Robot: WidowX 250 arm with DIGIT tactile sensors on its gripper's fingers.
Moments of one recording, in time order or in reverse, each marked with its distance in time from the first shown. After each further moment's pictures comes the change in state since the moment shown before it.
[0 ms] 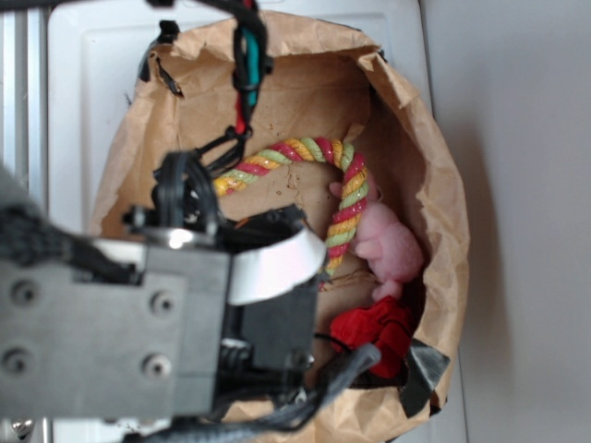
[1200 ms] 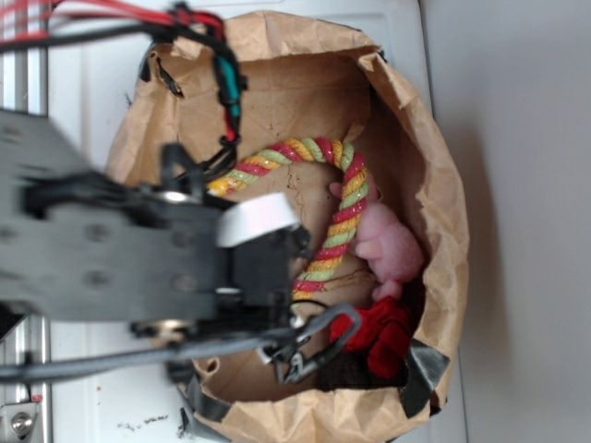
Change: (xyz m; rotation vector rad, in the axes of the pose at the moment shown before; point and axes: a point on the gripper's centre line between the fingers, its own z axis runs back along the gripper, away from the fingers) arm -0.002 0.012 -0.059 -0.044 -0.016 0.059
